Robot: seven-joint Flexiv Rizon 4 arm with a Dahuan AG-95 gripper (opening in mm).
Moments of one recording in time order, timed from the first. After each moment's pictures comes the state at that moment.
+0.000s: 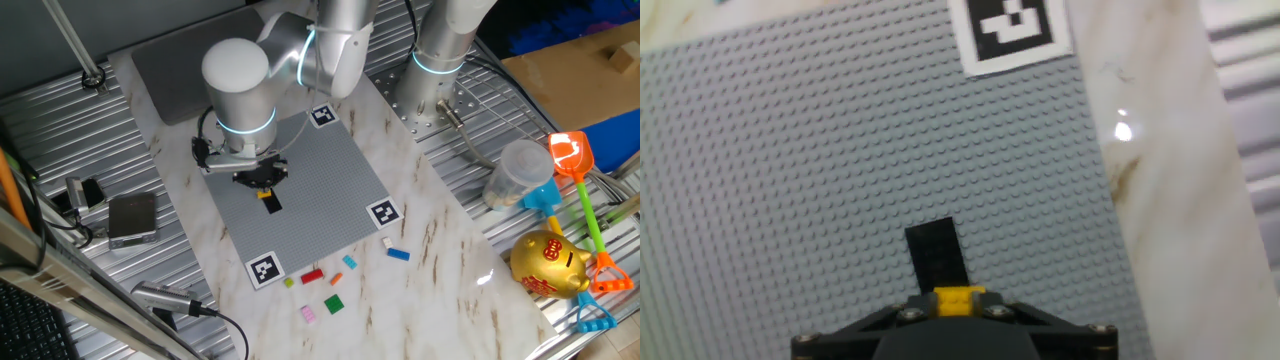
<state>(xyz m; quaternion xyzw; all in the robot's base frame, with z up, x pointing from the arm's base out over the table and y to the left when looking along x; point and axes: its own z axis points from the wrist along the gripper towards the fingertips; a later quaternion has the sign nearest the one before) 0.510 0.082 0.047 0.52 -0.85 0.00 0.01</state>
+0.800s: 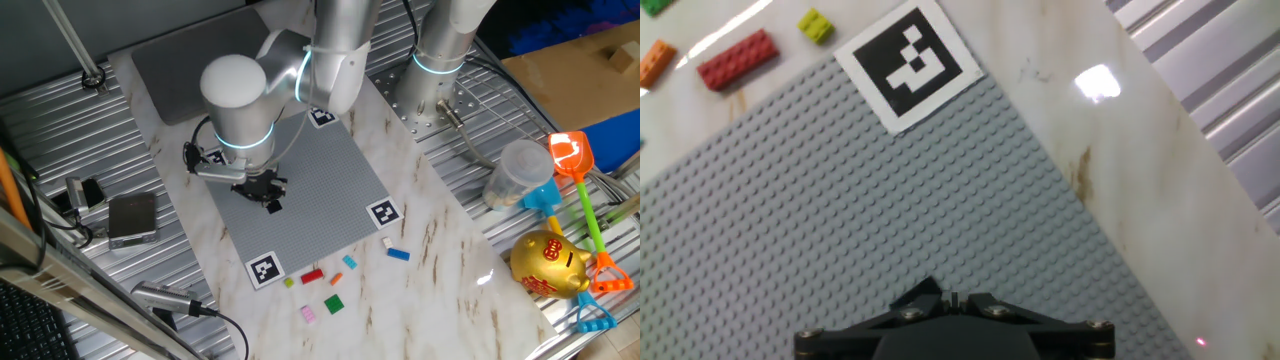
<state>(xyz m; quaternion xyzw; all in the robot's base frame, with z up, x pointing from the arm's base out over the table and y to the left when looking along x) 0.520 0.102 0.028 0.47 -0.88 -0.01 0.00</state>
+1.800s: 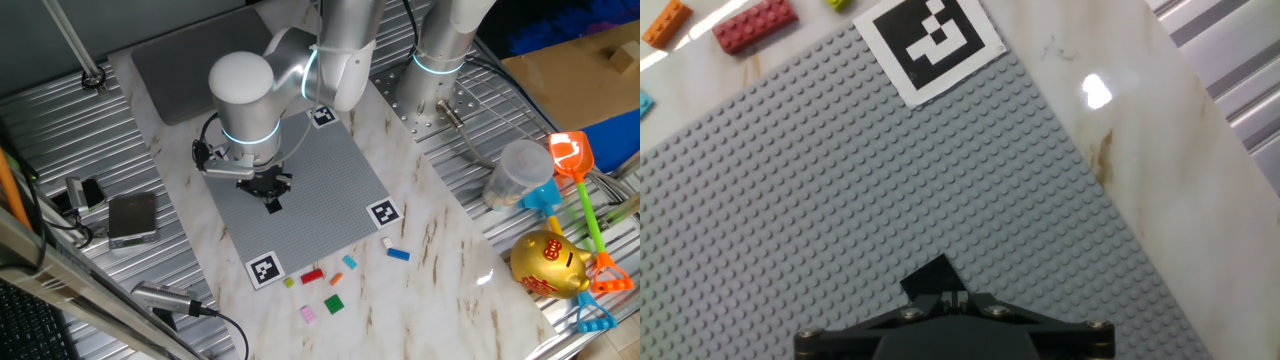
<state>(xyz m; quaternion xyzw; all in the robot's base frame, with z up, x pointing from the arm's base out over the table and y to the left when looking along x) 0.507 0.096 0.022 0.49 -0.87 -0.01 0.00</state>
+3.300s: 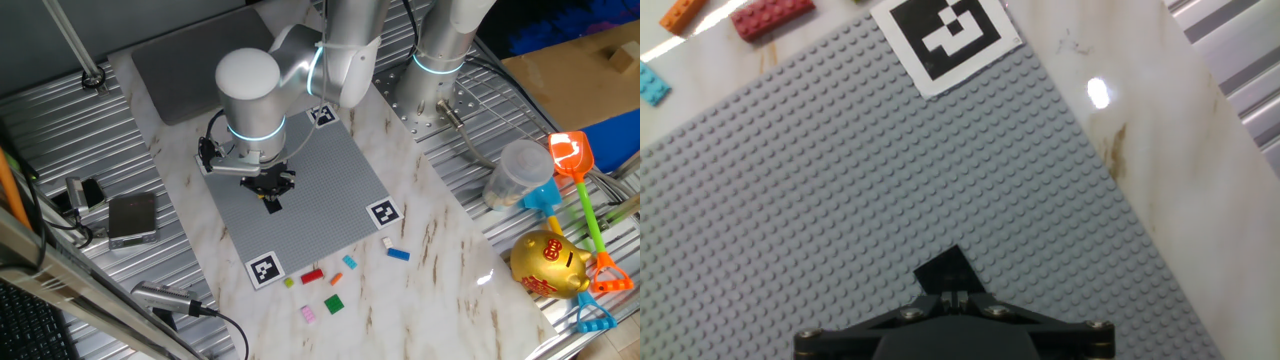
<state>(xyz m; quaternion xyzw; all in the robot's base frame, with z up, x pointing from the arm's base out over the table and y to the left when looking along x) 0.498 0.095 0.028 0.49 -0.87 -0.01 0.00</state>
